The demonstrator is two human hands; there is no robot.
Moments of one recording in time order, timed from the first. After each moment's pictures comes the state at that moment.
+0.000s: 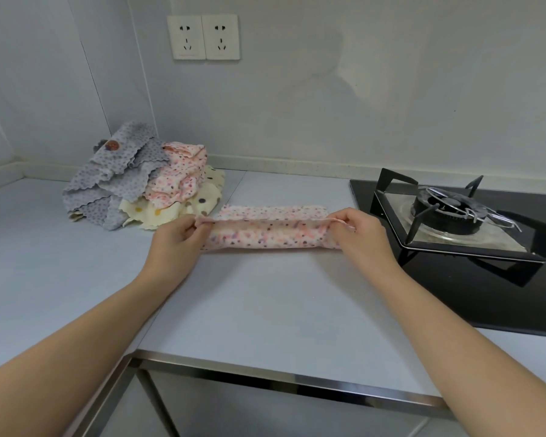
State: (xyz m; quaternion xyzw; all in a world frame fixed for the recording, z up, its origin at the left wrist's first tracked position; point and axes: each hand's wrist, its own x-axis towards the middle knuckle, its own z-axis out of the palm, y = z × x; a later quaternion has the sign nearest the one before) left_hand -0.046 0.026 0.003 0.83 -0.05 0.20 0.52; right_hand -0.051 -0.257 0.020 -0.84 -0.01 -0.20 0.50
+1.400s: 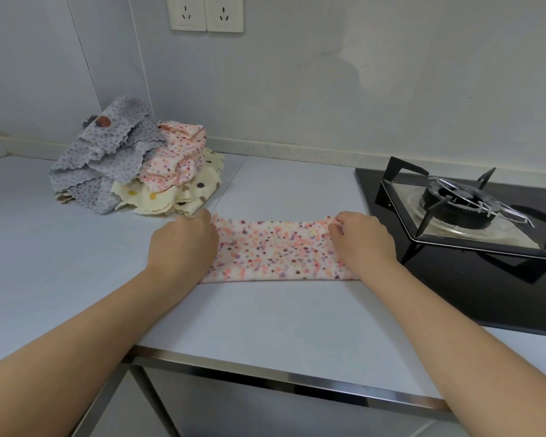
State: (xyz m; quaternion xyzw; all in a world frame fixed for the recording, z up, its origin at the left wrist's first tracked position) left_hand -0.045 0.008 -0.005 0.97 0.01 0.24 0.04; right_hand -0.042 -0.246 0.009 -0.97 0.05 -0.16 0.15
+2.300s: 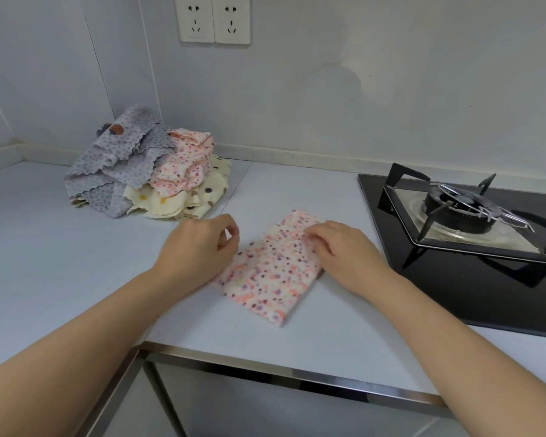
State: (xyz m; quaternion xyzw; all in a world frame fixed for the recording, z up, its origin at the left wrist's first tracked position) left_hand -0.063 0.015 0.010 0.94 -0.16 0.23 0.21; right_hand -0.058 -0.235 0.007 -0.97 -0.16 -0.10 0.16
